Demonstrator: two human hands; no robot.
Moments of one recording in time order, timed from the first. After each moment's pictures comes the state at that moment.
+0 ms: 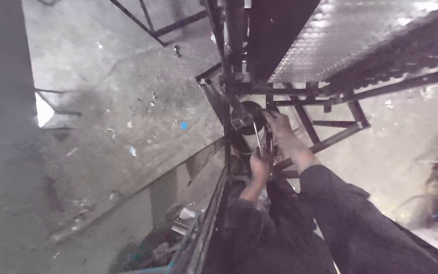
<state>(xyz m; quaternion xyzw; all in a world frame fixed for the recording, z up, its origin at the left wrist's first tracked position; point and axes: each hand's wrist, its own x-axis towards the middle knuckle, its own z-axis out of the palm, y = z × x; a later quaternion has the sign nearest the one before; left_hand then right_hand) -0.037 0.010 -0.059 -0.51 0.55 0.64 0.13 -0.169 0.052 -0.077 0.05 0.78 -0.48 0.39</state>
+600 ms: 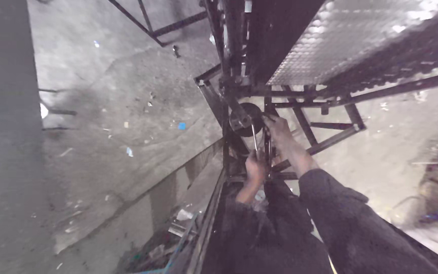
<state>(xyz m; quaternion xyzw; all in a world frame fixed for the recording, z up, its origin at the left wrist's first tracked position) -0.030 0.002 -0.059 -0.51 0.60 0.61 0.14 -0.171 0.047 -0.071 0.06 0.78 -0.47 0.40</state>
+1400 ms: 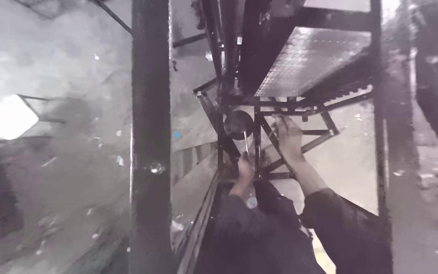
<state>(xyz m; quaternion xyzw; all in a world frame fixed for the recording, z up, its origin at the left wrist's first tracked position) -0.026 0.001 -0.061 -0.48 0.64 0.58 0.16 -0.163 0.075 0.038 -0.08 0.87 -0.46 0.15</state>
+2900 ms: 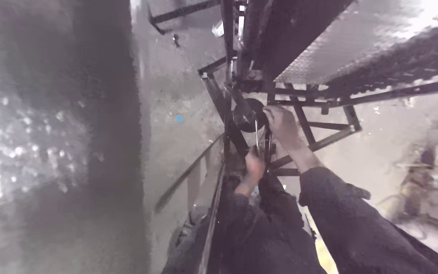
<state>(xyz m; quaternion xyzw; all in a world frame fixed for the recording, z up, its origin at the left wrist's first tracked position) -0.027 -0.006 -0.063 -0.47 0.65 0.57 0.18 -0.179 0.035 -0.049 -0.29 0.91 -0.27 0.15</state>
